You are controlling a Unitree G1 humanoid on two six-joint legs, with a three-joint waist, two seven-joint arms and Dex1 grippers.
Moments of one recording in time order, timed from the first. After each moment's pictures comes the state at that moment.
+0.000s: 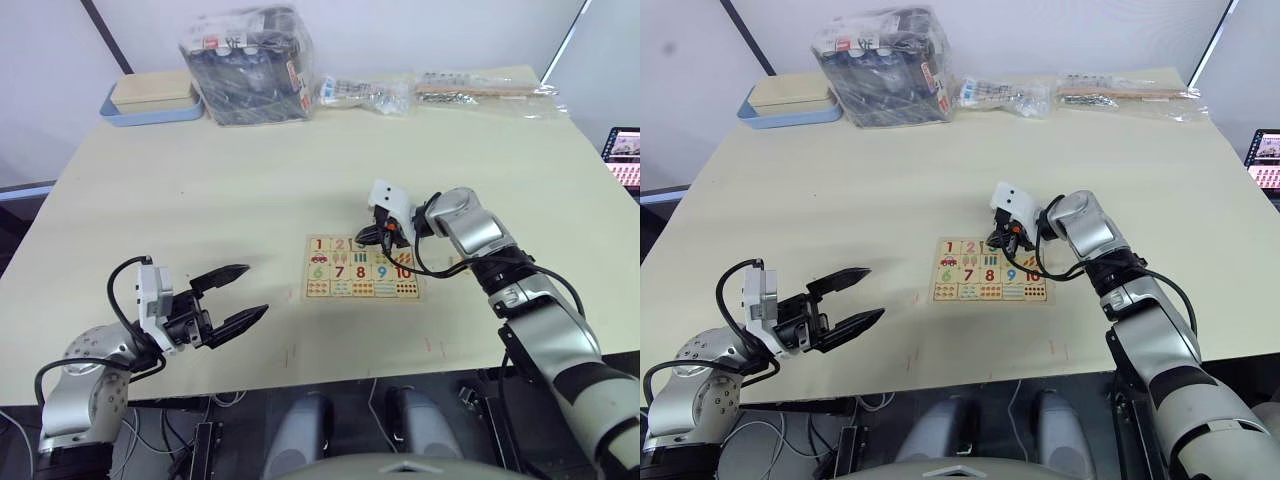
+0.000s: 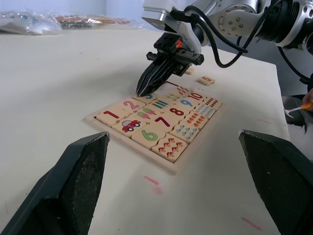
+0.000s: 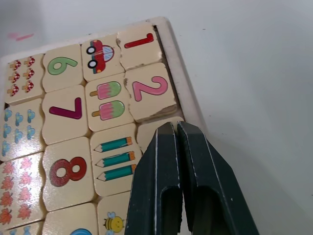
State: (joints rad) left arm 0.13 0.63 0.31 -0.12 -0.65 0.14 -1.24; right arm -0.94 -0.29 0.35 0.59 -0.04 0.43 1.15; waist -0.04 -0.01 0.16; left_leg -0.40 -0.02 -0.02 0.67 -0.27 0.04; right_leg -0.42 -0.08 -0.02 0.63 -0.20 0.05
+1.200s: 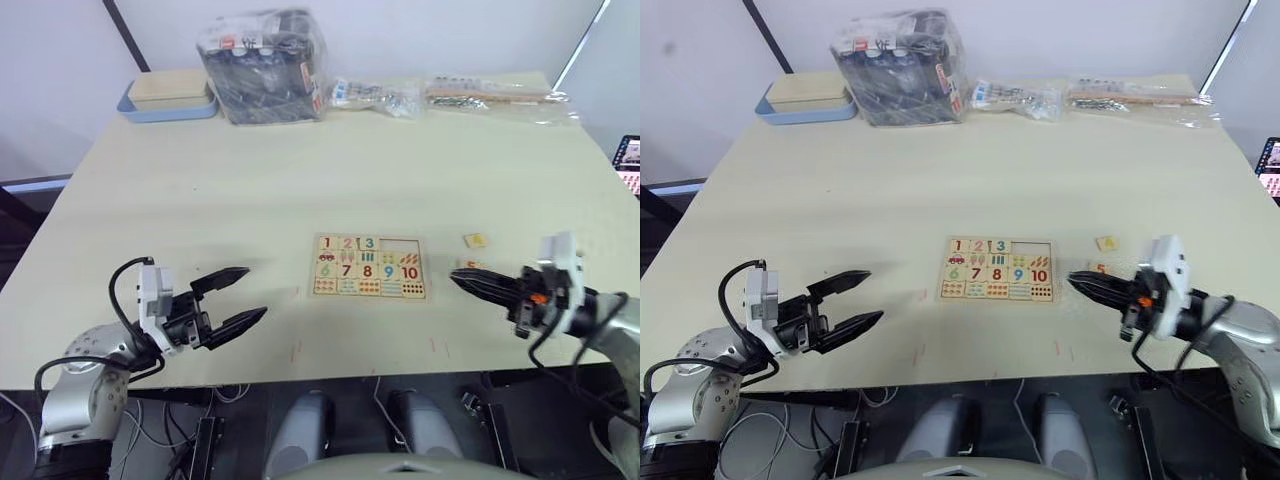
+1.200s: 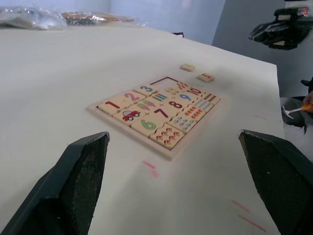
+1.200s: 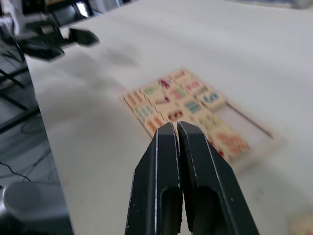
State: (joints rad) left arm 0.11 0.65 0.30 -0.08 -0.65 0.15 -1.27; right arm 0.16 -0.65 -0.41 -0.57 0.61 0.65 1.06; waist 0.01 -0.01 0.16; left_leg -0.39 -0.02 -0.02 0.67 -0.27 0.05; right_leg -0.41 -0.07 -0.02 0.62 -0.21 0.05
